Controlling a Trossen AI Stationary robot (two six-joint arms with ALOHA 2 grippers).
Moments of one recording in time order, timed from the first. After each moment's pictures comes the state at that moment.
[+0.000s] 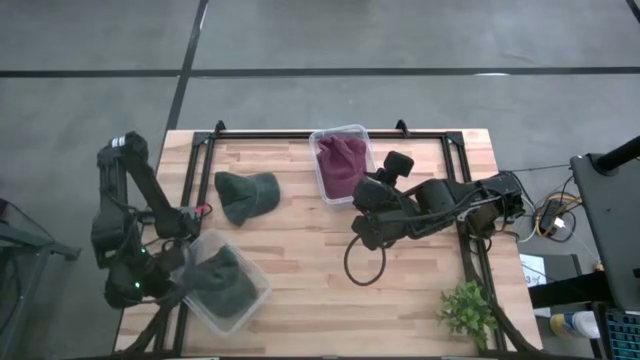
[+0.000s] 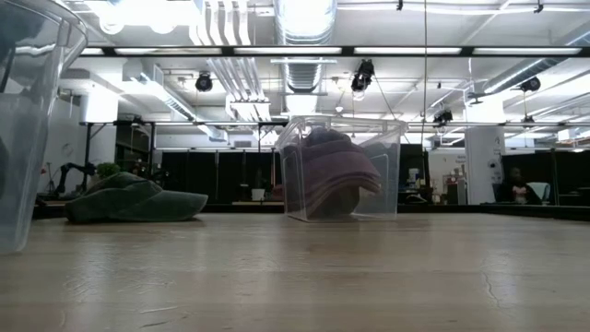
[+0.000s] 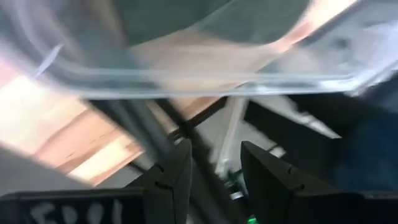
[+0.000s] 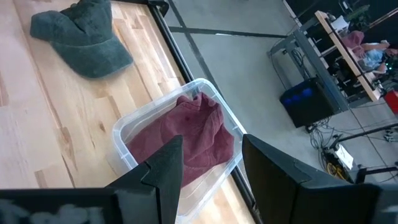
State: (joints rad) left arm -1.28 0.95 0.99 -1.05 -0.01 -2.30; right arm 0.34 1.82 2.19 -1.55 0.94 0.44
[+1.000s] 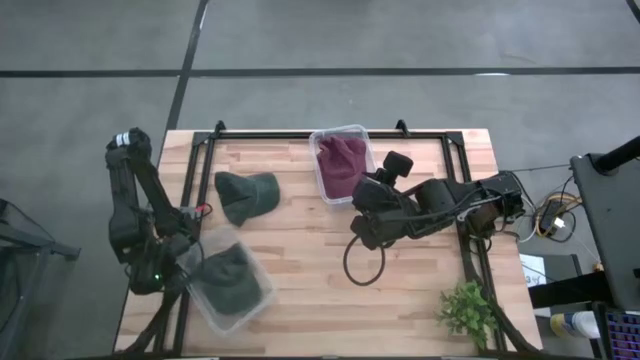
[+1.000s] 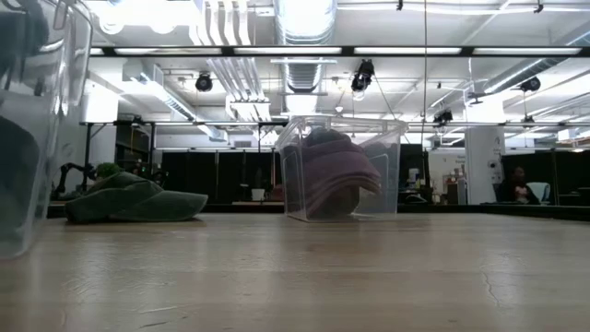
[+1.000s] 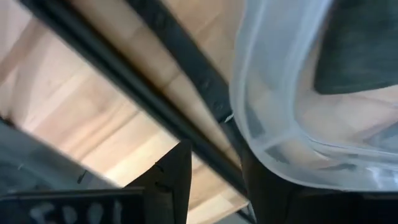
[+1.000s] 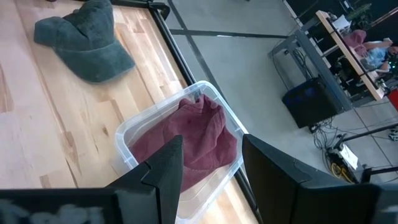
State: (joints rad) left arm -1.28 0.83 0.73 -1.19 0.12 -2.20; right arm 0.34 1.82 2.19 -1.54 0.94 0.44
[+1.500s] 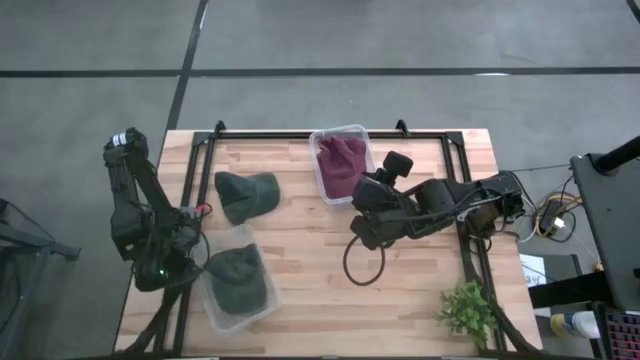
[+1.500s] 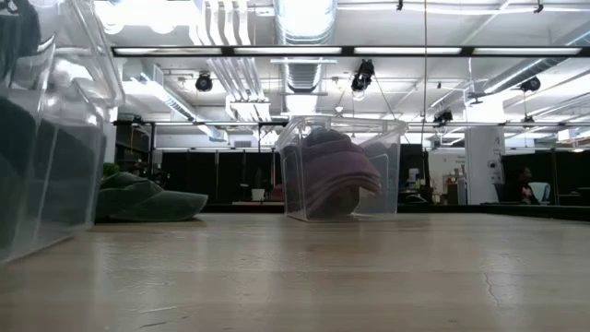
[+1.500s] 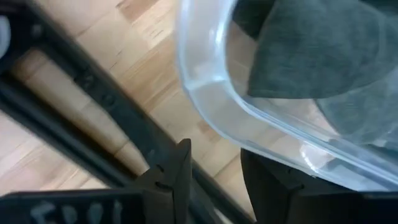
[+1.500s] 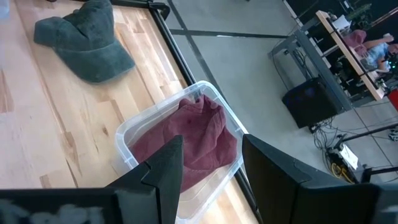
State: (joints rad) left arm -1.21 0.81 0.74 -1.18 -0.13 -2.13; right arm 0.34 1.82 2.19 -1.53 0.94 0.44
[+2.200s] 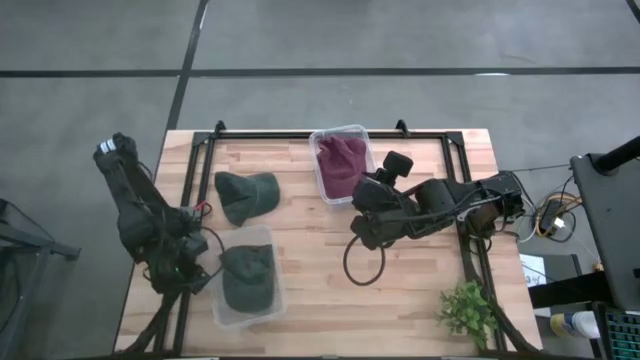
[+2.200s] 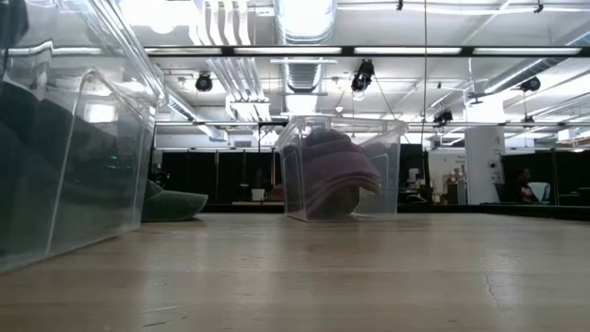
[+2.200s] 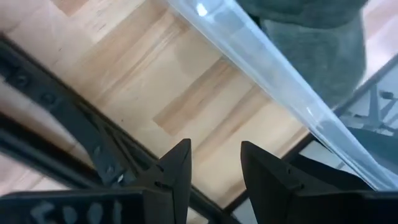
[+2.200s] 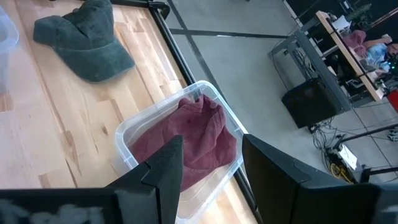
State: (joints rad) left arm -1.04 0.88 0.80 -1.07 -0.05 -1.93; right arm 0.34 1.82 2.19 -1.54 0.94 0.44
